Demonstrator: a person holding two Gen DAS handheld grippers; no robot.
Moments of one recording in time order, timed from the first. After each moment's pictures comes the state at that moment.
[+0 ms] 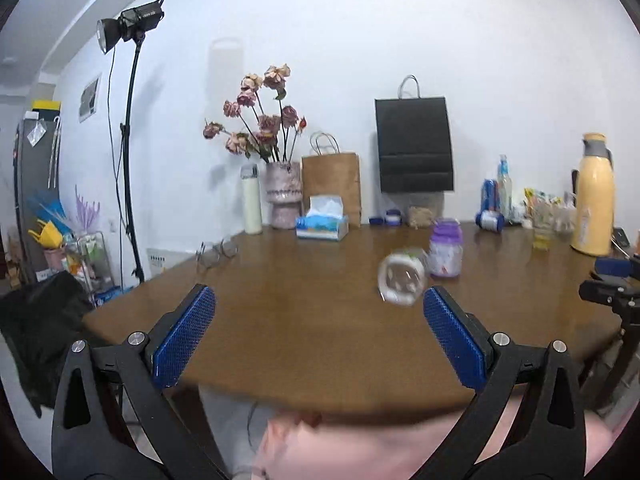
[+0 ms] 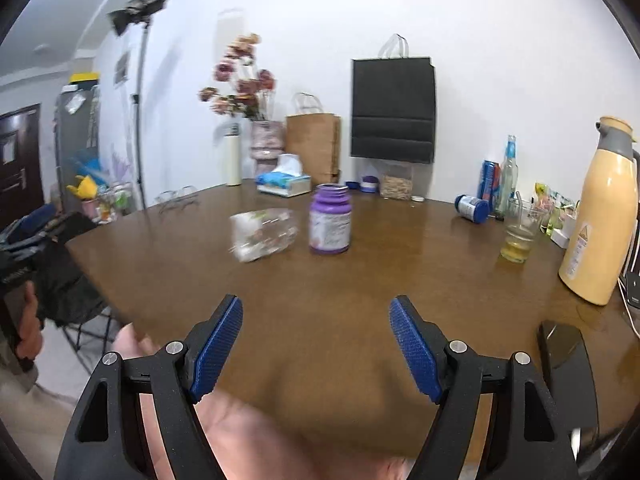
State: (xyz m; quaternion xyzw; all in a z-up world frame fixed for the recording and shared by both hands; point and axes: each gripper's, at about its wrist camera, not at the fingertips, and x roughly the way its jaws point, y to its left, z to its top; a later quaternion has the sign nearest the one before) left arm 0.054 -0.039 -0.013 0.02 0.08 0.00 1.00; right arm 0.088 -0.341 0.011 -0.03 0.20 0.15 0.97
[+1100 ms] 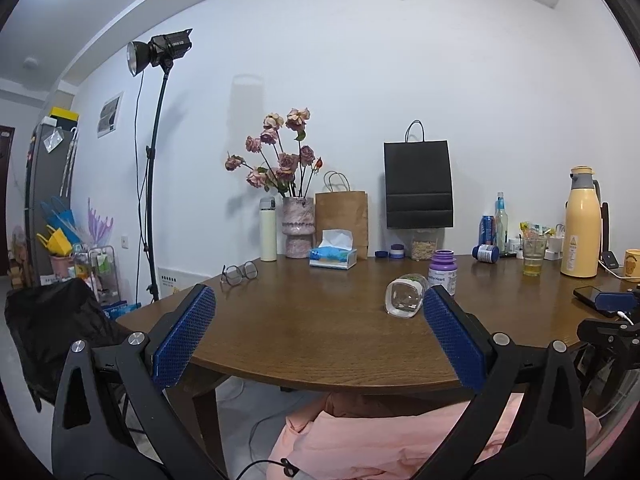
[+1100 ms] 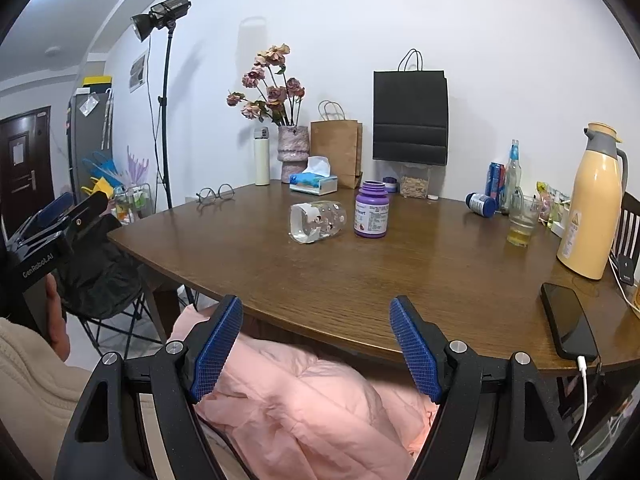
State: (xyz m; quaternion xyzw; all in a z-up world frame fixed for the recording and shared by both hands) left arm -0.012 -0.008 -0.006 0.00 0.01 0.01 1.00; right arm 0.008 -0.301 0.013 -0.02 0.19 0.15 0.97
